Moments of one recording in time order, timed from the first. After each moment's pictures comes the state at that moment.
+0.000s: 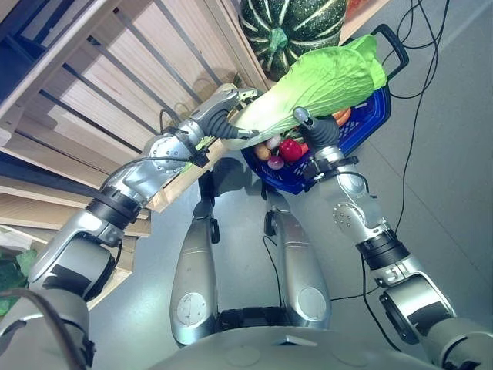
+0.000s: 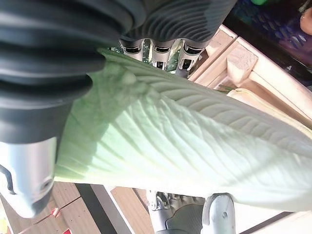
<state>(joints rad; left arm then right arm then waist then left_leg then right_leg) -0.77 0.66 -0.59 0.28 0.07 -0.28 -0.06 -0.47 -0.37 0.37 0.12 0.76 -0.20 -0.03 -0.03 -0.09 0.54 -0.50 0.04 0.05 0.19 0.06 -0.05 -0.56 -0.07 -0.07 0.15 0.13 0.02</state>
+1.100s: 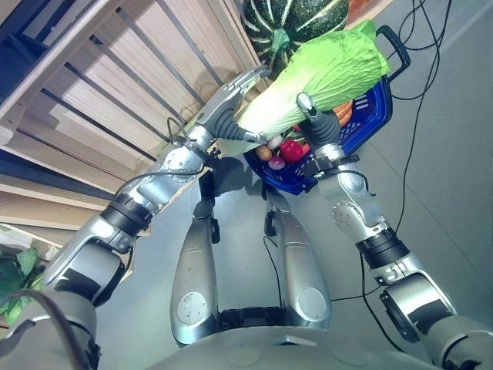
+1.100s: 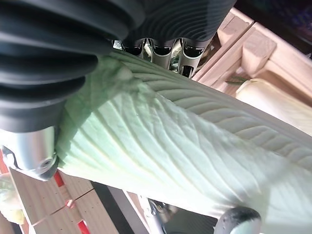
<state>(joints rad) -0.69 0.58 -0.57 0.24 0.16 -0.32 0.30 -0.49 -0.37 0.38 0.12 0.77 -0.26 -0.05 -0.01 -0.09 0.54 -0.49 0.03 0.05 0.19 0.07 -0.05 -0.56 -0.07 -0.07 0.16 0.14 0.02</state>
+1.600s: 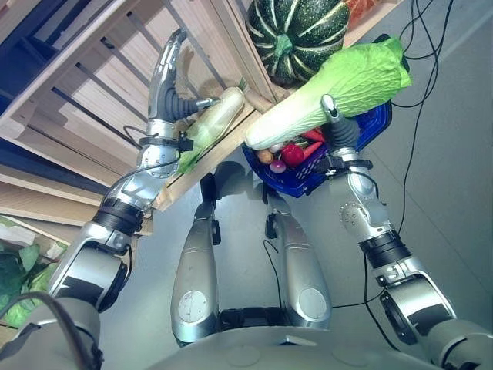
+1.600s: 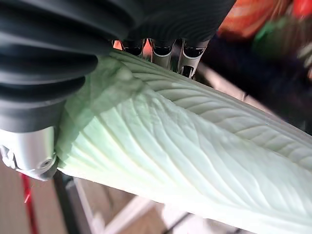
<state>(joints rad) -0.66 0.56 -0.38 0.48 0.12 -0.33 0.58 -0.46 -0.37 0.25 0.30 0.74 -0.28 -0.17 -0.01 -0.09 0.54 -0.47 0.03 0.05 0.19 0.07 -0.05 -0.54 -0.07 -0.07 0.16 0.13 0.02</state>
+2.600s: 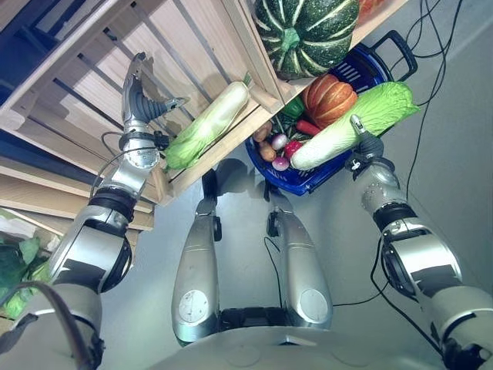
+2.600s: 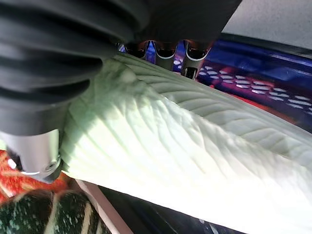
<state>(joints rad) -0.83 0.56 -0.40 0.88 -0.02 -0.36 0.53 -0.80 -0.42 0.19 1.13 0.81 -0.16 -0.10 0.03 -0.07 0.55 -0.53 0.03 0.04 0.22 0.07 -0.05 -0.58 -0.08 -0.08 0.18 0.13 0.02</state>
